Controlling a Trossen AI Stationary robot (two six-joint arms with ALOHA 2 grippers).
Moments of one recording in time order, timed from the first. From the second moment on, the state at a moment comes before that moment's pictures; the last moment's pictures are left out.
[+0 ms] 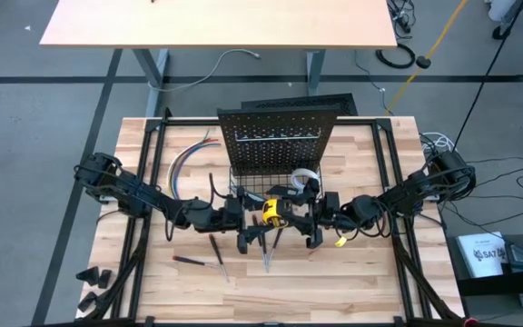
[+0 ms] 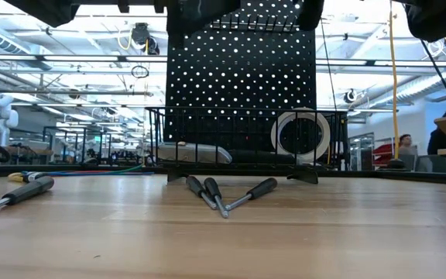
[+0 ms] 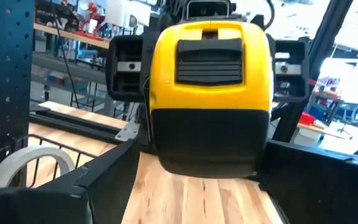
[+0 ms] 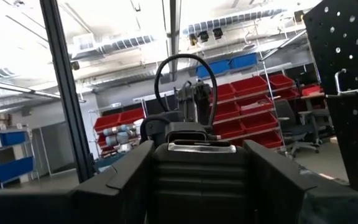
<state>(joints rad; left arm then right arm) -0.33 1.60 0.73 0.98 -0.37 -0.20 0.36 1.56 0.63 1.42 0.44 0.10</state>
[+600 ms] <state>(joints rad) -0.32 1.60 0.75 1.01 -0.38 -0.18 0.33 1.69 0.72 1.52 0.43 0.09</state>
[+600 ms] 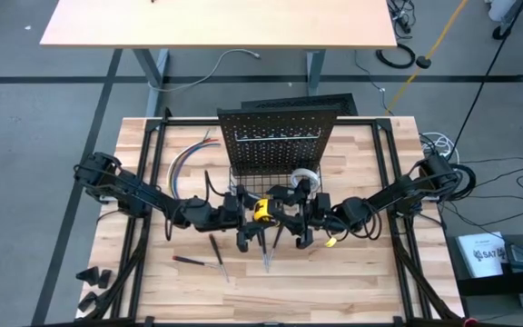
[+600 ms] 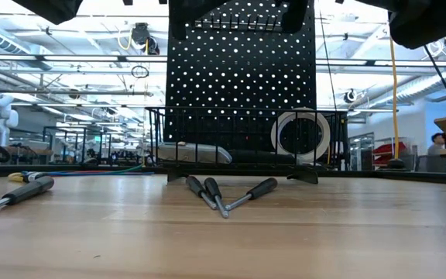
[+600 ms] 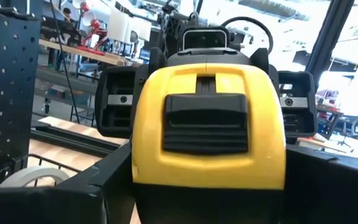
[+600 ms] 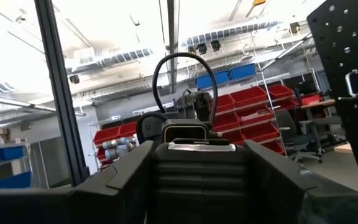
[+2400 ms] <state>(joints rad) -0.51 1.32 0.74 0.10 -0.53 0.14 0.39 1.81 1.11 0.46 0.45 -0.01</state>
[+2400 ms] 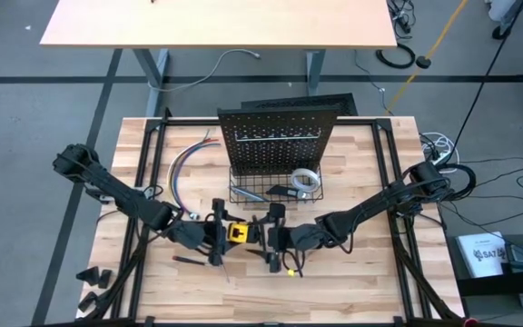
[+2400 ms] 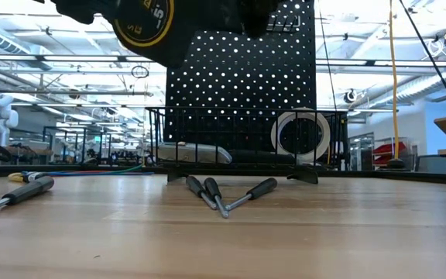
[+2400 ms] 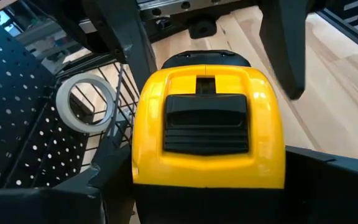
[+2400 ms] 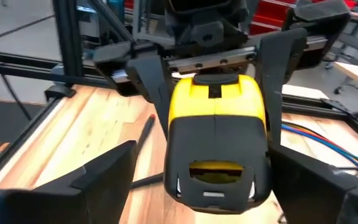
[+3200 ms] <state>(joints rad) -0.51 1.32 0.75 -0.01 -0.53 -0.13 0.38 1.81 1.10 0.41 0.57 0.07</state>
